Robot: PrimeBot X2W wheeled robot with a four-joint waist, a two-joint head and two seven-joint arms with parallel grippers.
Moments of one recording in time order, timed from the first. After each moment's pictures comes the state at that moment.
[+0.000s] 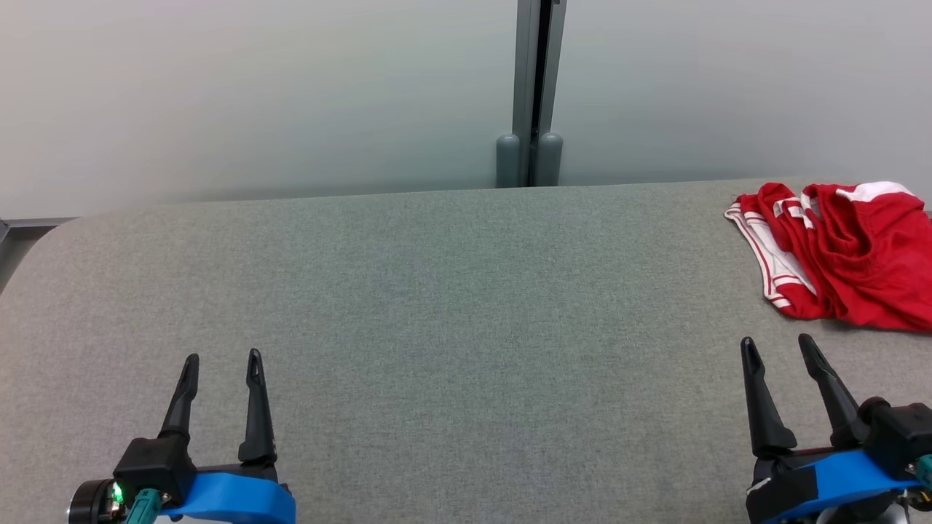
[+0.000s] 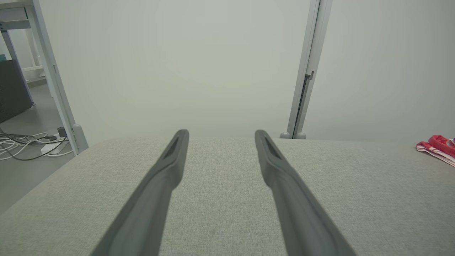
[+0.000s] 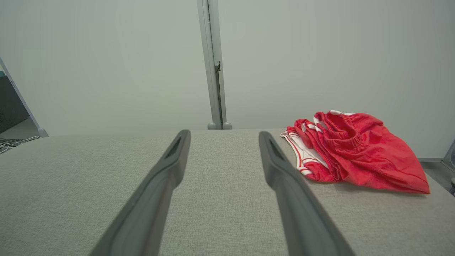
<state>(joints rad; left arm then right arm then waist) 0.02 0.17 -0.13 0.10 -0.24 0.08 -0.19 0.04 -0.05 -0.08 -0.03 0.15 0.13 -0.06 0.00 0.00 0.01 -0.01</state>
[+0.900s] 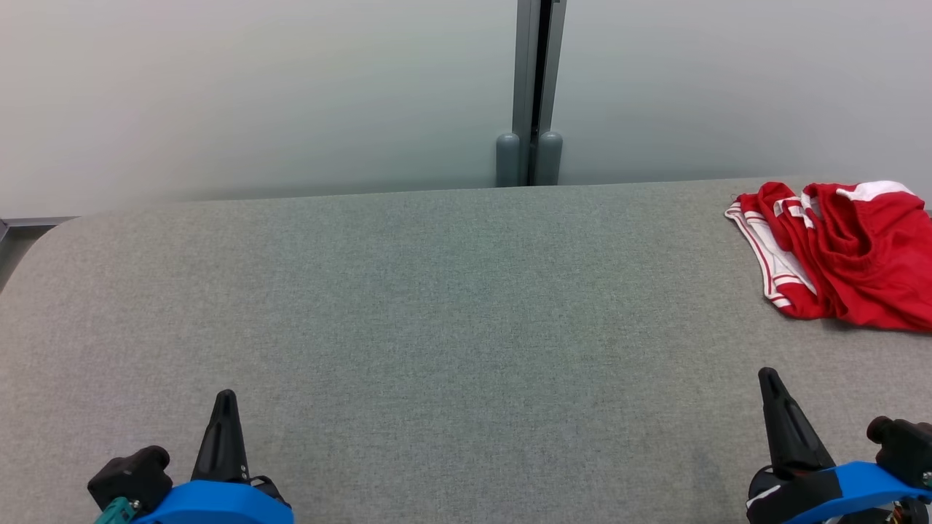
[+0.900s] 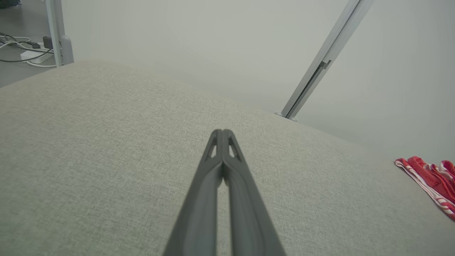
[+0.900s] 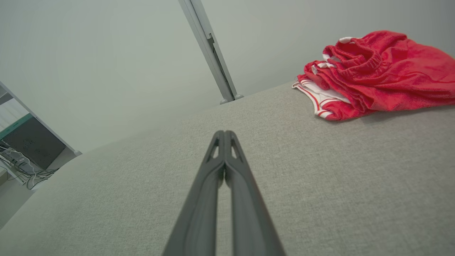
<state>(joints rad) 0.05 0.13 -0.10 0.18 -0.50 0.05 -0.13 0.04 -0.05 -0.08 0.08 0.43 0.13 -0.03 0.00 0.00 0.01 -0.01</state>
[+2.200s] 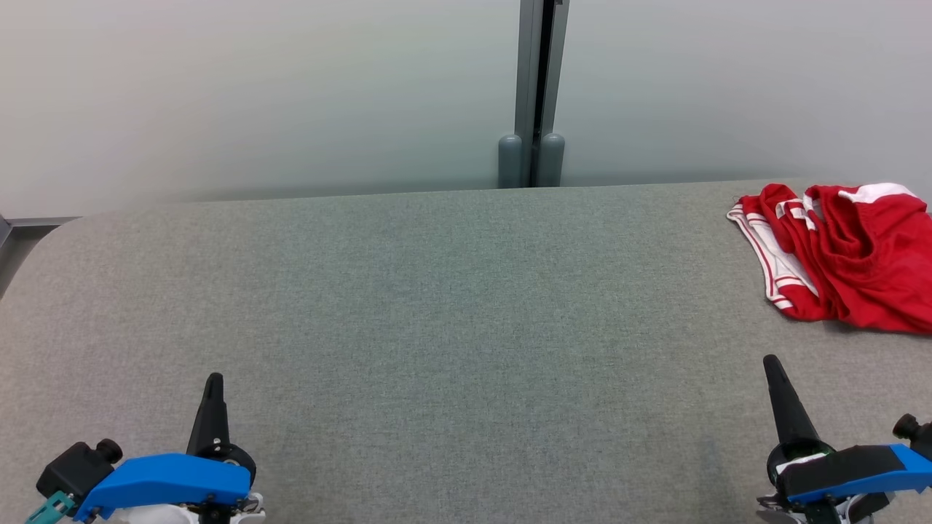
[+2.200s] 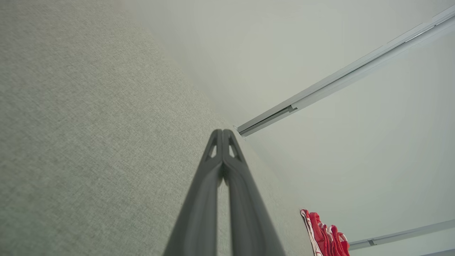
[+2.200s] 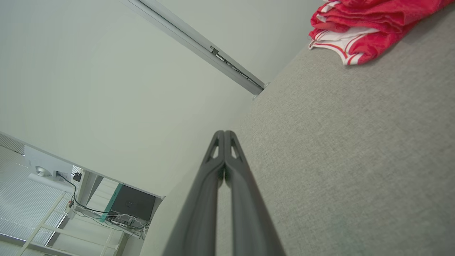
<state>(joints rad) -0.02 0.09 0.00 0.21 -1.03 -0.04 -0.01 -0.02 -0.05 -0.10 0.16 0.99 0.13 0.04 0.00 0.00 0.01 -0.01</state>
